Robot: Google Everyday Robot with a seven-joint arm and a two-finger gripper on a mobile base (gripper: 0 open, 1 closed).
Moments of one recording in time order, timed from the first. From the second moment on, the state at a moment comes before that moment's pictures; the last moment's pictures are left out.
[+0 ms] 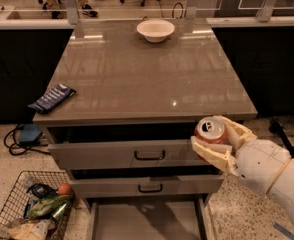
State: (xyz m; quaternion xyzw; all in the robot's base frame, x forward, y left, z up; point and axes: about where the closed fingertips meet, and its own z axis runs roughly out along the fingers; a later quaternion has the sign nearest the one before) arm 0.433 -0.146 0.849 -0.31 0.68 0.17 0.64
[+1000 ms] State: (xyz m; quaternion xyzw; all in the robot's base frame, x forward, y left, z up) arm 0.503 -0.150 0.941 -0.30 0.67 0.15 0.66
